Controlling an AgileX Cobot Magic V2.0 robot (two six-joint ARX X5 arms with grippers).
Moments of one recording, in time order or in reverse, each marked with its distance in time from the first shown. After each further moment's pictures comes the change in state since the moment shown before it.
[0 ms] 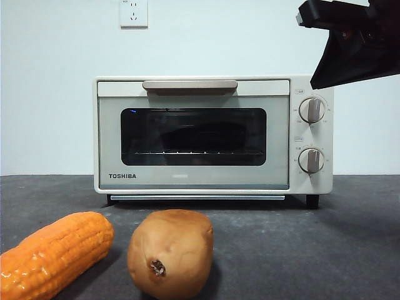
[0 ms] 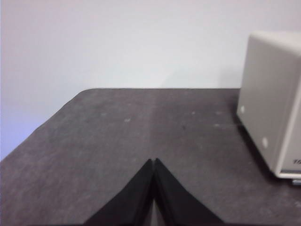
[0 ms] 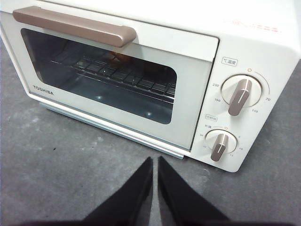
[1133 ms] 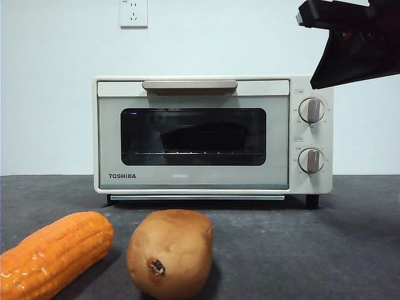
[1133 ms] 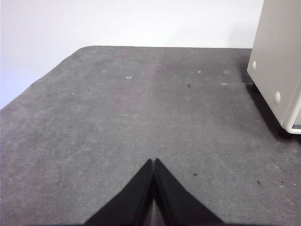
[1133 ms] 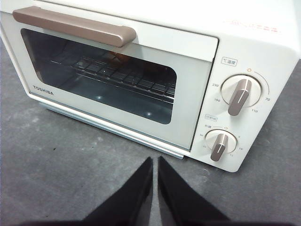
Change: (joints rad) left arm 0.013 -0.003 -0.051 -0.086 0.002 -0.018; right arm 0.000 0.000 0.000 0.001 0.000 -0.001
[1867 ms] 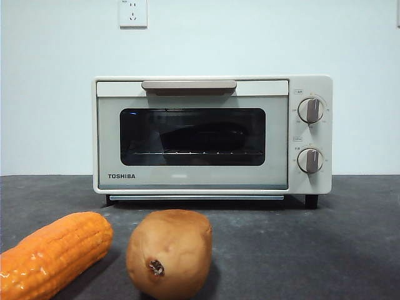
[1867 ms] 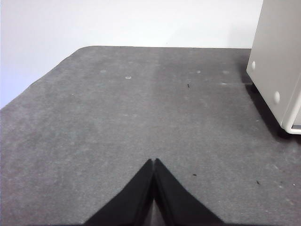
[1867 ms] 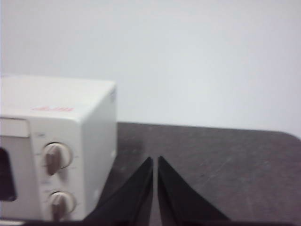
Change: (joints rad) left arm 0.001 0.000 0.000 0.000 0.000 0.000; right arm -0.654 -0.627 -0.211 0.008 -0.266 -0.169
